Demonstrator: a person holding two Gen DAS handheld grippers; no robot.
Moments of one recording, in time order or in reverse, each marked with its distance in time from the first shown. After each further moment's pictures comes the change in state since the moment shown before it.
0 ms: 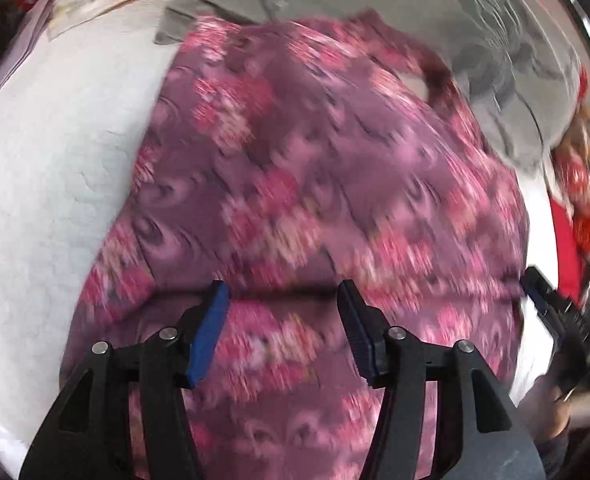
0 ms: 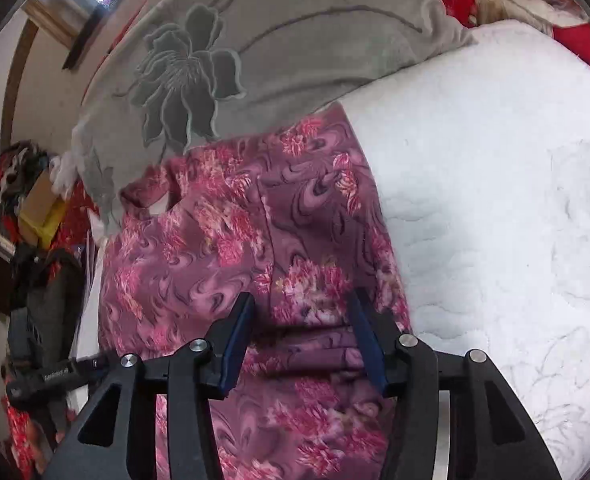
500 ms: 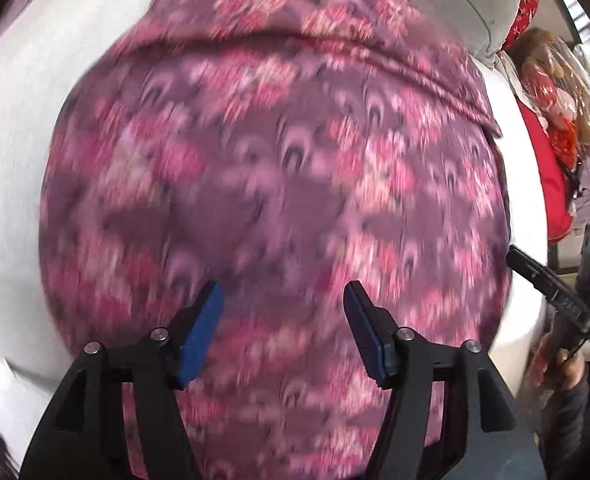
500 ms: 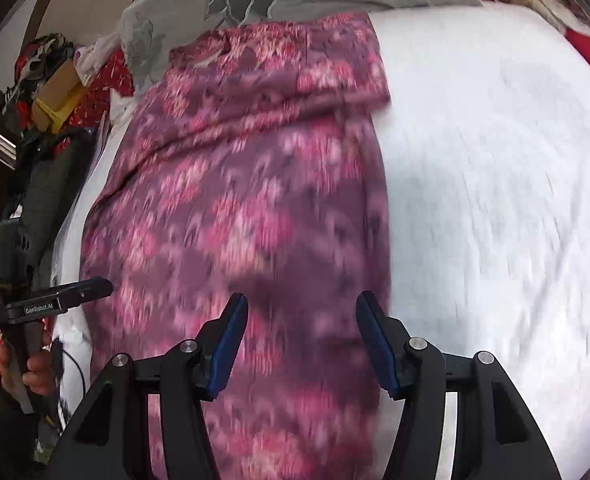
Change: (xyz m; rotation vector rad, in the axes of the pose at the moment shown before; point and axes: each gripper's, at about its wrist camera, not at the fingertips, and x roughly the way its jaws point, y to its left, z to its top) left arm -0.034 0.013 -0.143 0.085 0.161 -0.067; right arm -0.071 -0.002 -0.124 -0.193 0.260 -0.038
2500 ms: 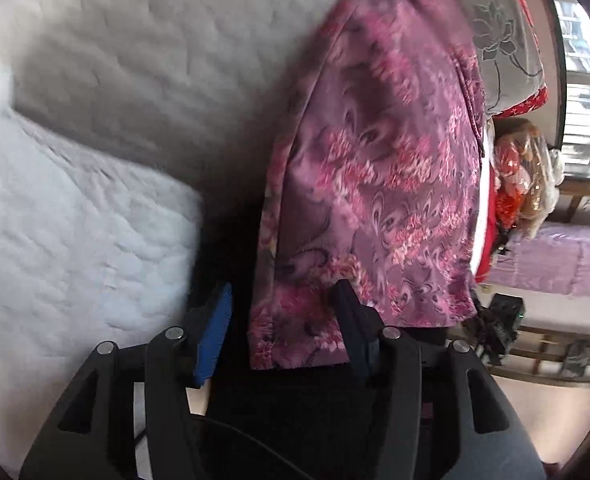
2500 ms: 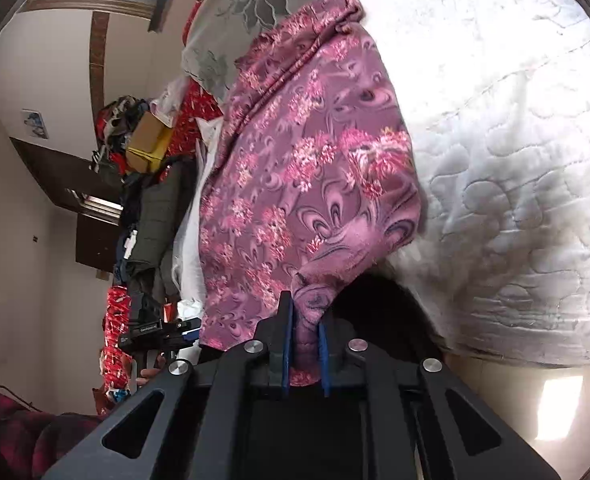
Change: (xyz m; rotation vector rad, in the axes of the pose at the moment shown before) left arm 0.007 0.146 -0.127 -0.350 0.096 -0.372; right arm -0.028 -0.029 -0.124 0.213 -0.048 0.486
